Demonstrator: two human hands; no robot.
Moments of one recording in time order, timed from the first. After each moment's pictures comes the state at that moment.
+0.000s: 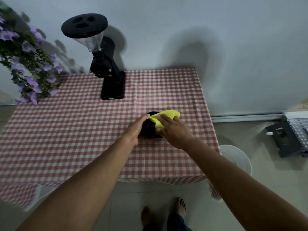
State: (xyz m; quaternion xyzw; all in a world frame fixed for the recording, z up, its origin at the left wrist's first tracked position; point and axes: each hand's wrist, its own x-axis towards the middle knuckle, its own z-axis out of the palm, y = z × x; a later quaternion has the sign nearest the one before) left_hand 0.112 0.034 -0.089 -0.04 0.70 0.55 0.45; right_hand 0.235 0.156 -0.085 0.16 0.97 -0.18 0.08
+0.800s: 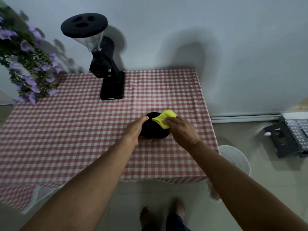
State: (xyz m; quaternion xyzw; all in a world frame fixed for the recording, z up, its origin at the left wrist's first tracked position) left_hand 0.107 0.037 -0.105 -0.10 0.70 0.57 0.41; right_hand 0.251 0.178 -0.114 0.08 0.97 -0.10 -0.20
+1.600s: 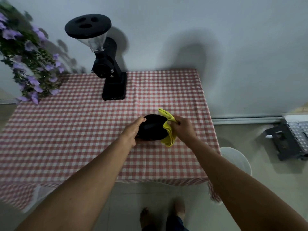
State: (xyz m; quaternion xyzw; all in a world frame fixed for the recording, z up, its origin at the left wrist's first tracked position) left_hand 0.101 0.026 -0.093 -0.12 0.69 0.55 0.46; right_hand 0.237 0.175 -0.102 0.35 0.76 -0.54 -0.11
